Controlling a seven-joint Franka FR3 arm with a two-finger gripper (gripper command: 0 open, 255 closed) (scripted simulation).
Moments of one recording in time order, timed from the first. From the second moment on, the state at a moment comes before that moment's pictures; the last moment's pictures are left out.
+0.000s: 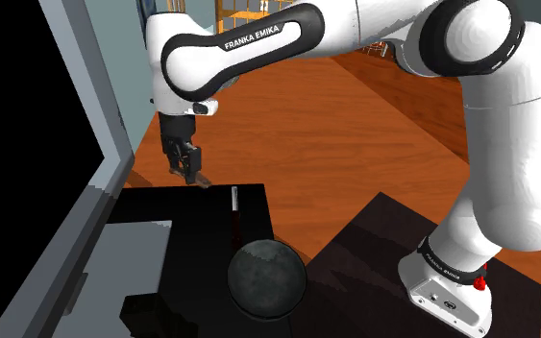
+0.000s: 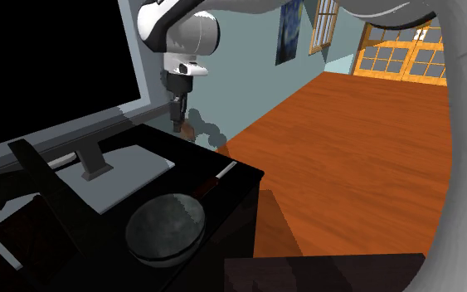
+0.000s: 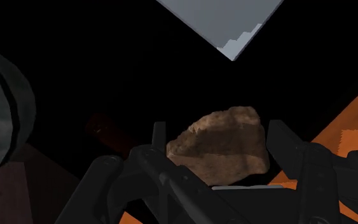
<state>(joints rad) 0.19 0.56 0.46 -1.50 -0.07 1.98 2.16</state>
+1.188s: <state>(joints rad) 0.03 0.20 0.51 -2.13 0.19 2.35 2.03</state>
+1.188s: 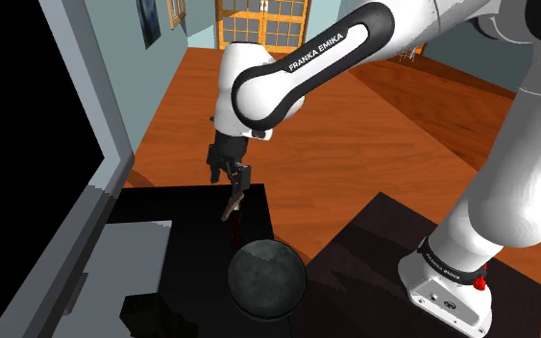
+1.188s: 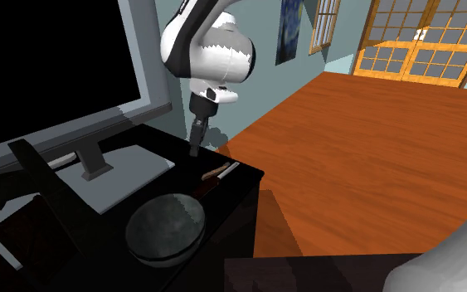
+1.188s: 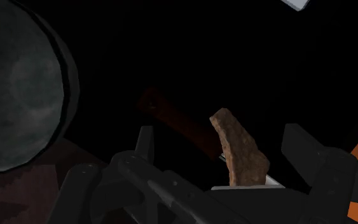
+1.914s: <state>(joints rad) -0.10 0.28 0.48 -2.25 0.39 2.61 1.78</state>
